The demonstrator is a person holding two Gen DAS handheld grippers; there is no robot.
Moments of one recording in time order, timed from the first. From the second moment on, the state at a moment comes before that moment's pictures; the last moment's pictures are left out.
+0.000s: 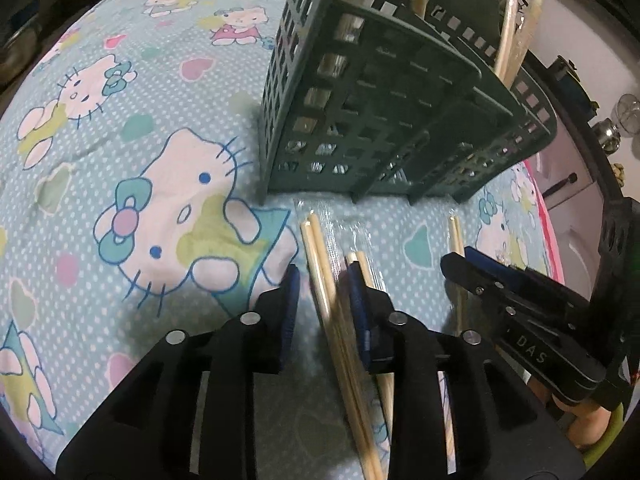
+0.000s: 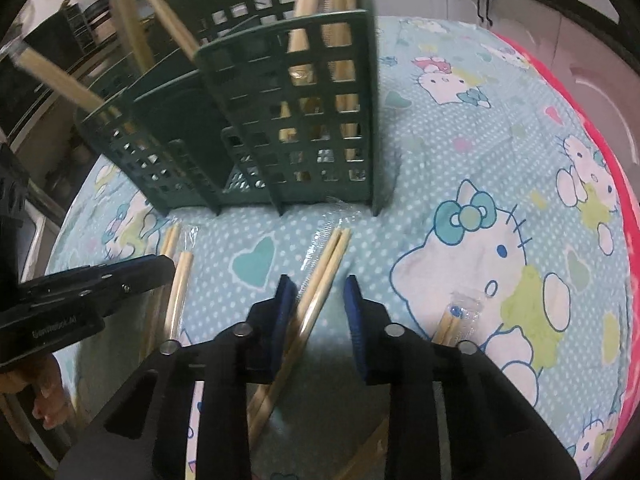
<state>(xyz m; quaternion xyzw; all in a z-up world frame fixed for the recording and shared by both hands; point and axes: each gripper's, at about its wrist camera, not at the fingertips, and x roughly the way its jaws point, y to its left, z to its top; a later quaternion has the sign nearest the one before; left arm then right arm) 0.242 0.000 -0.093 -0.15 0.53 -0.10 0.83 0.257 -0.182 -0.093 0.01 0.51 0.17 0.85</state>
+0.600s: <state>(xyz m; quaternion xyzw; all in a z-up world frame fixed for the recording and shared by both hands) 0.250 0.012 -0.092 -0.12 0.52 -0.10 0.84 0.242 -0.209 -0.065 0.11 0.48 0.21 0.84</state>
